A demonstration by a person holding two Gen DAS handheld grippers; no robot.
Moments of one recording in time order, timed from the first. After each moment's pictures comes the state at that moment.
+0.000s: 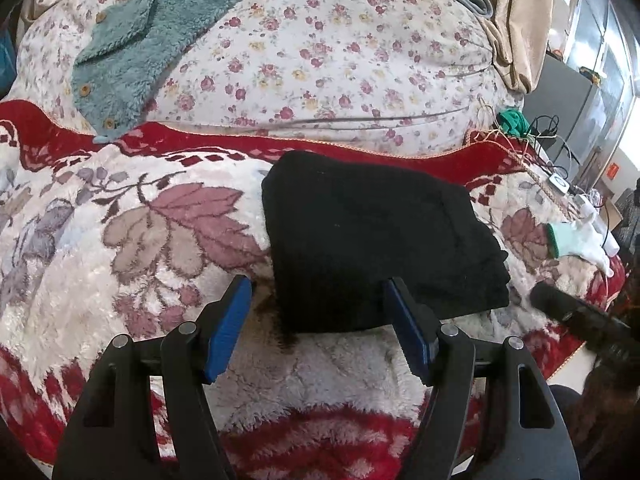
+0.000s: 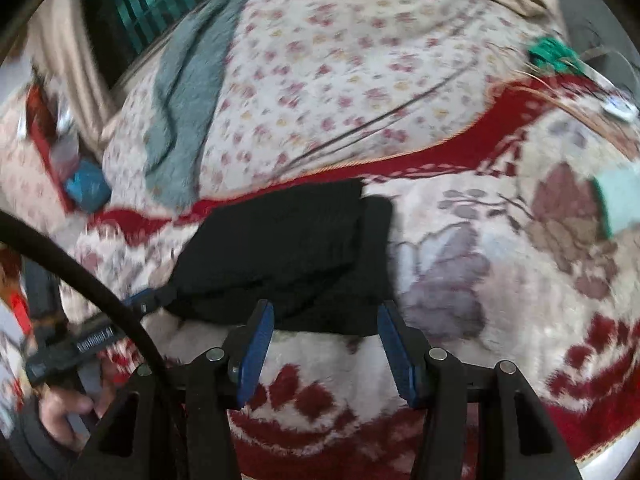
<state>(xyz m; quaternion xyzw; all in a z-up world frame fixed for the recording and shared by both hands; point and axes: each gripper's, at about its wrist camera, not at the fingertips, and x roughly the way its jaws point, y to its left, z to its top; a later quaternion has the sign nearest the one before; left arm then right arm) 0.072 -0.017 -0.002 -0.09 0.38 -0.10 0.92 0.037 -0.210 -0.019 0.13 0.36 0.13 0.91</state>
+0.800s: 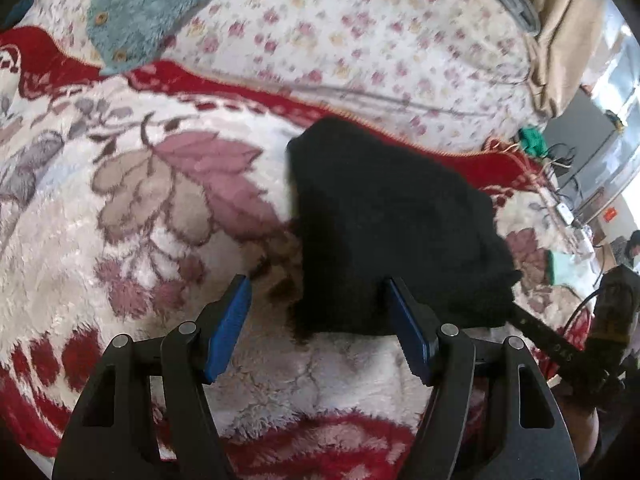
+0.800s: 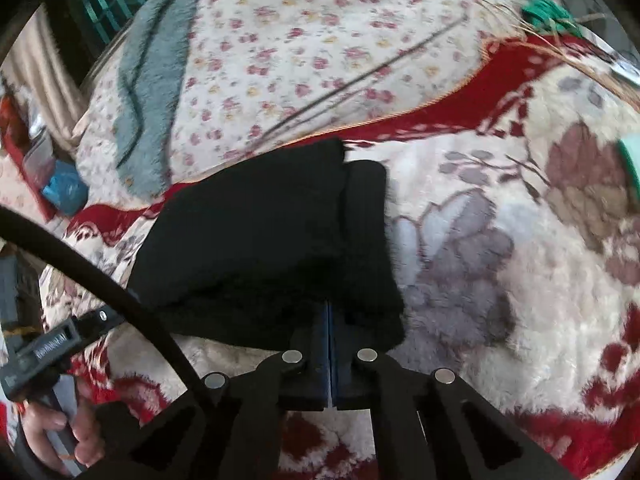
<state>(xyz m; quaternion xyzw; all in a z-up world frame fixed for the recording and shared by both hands) 0.098 0.007 -0.026 -0.17 0.45 -0.08 0.87 0.079 -0.219 -0.049 0.17 0.41 0.10 0.89</state>
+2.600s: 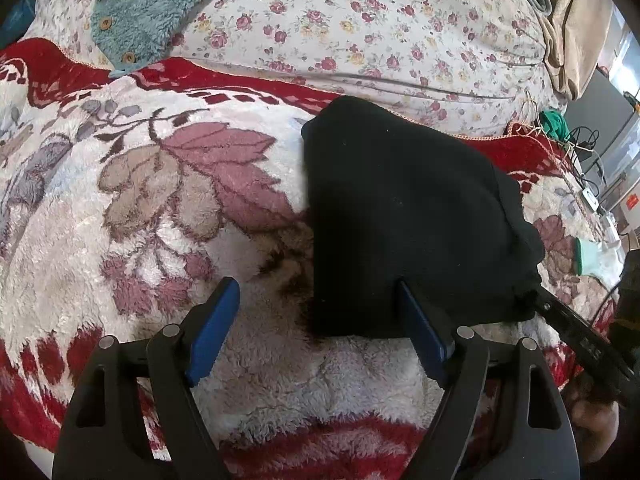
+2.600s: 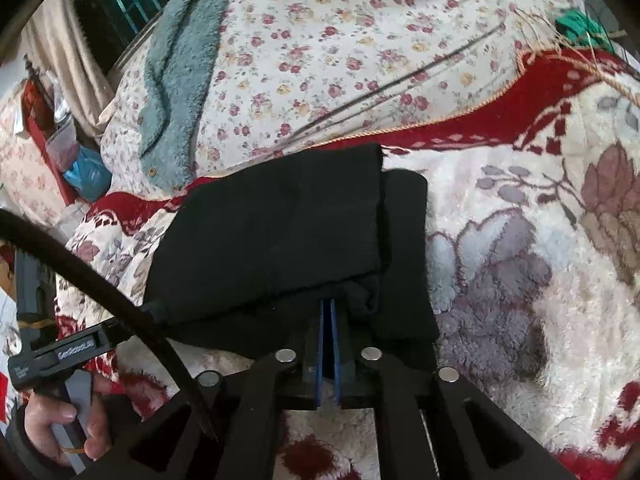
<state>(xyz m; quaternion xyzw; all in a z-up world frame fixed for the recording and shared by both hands) 0.102 -0.004 -0.032 -0.13 0.46 -0.05 0.88 0.091 -0.205 -0.037 0.15 0.39 0.16 0.89</state>
